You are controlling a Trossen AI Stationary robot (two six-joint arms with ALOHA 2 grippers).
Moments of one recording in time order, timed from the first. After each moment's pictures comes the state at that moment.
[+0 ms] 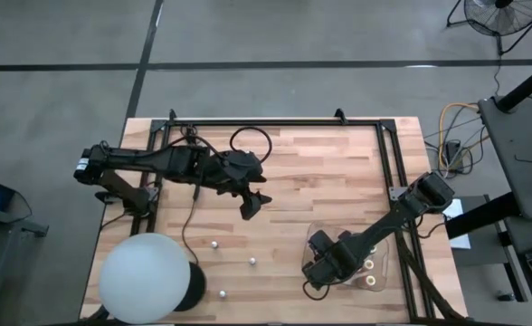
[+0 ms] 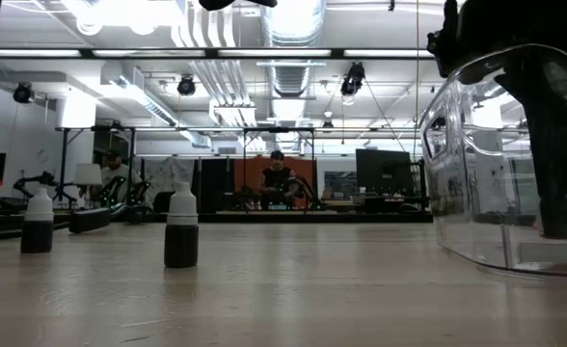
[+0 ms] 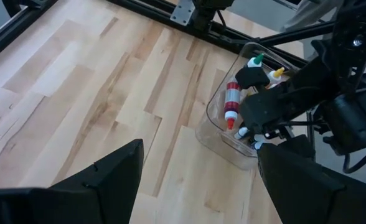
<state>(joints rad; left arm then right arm) -0.10 1.49 1.61 -0.75 -0.13 -0.45 0.60 1.87 1.30 -0.95 0.15 1.54</state>
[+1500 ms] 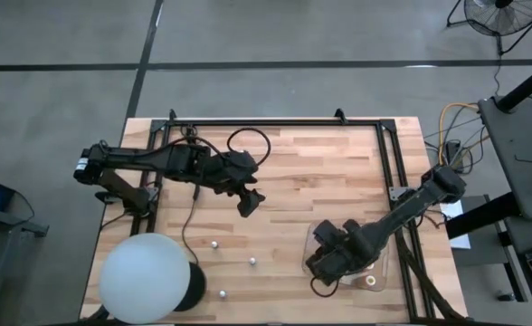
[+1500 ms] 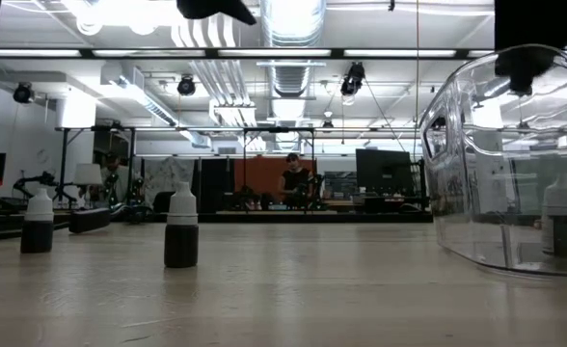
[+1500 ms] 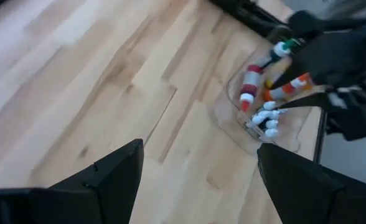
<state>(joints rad) -0.09 1.49 1.61 -0.88 -0.13 -0.60 0.60 1.73 1.44 -1.17 0.27 1.47</state>
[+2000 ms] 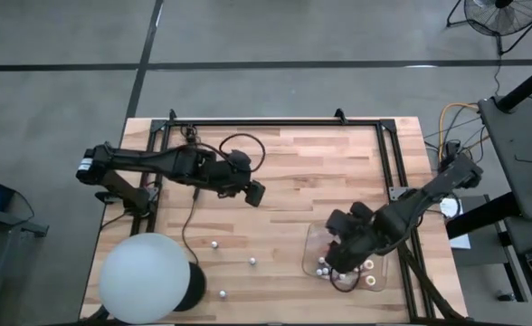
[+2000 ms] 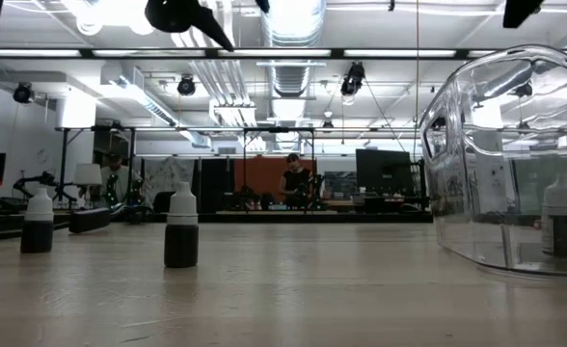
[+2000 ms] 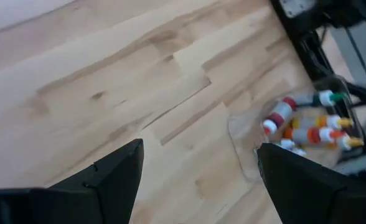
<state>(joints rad) -0.11 1.52 1.59 -0.97 -0.23 -1.10 0.60 1.53 1.46 -1.25 0.29 1.15</state>
